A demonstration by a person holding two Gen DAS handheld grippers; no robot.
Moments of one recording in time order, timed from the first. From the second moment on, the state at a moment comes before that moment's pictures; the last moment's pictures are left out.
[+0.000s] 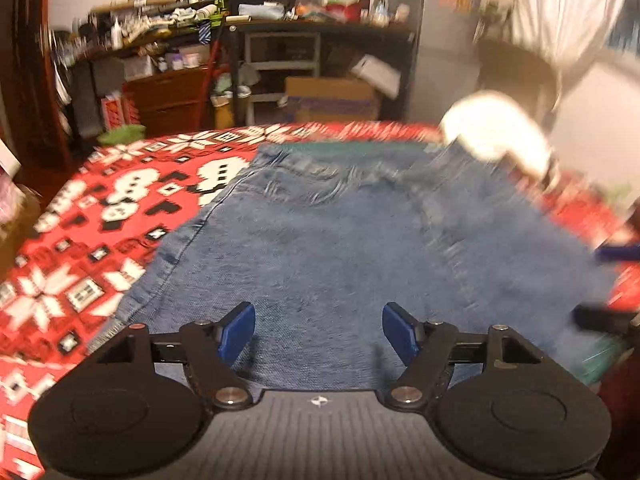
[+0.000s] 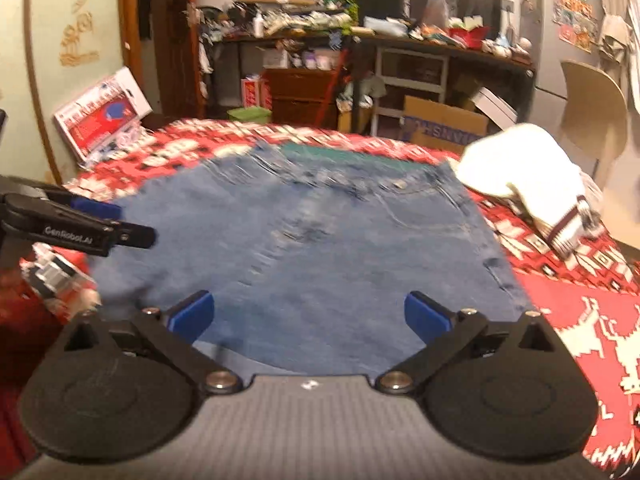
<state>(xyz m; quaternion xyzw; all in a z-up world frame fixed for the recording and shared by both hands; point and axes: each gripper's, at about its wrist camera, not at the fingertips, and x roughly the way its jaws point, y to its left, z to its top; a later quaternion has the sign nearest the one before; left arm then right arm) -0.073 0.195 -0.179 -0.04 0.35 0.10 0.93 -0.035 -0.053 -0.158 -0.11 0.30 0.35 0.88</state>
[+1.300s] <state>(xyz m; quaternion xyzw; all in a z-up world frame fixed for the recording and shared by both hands) -0.076 0.195 -0.205 -0.04 0.41 0.13 0.90 -0.029 -0.106 -0.209 -0.11 0.31 0.29 0.90</state>
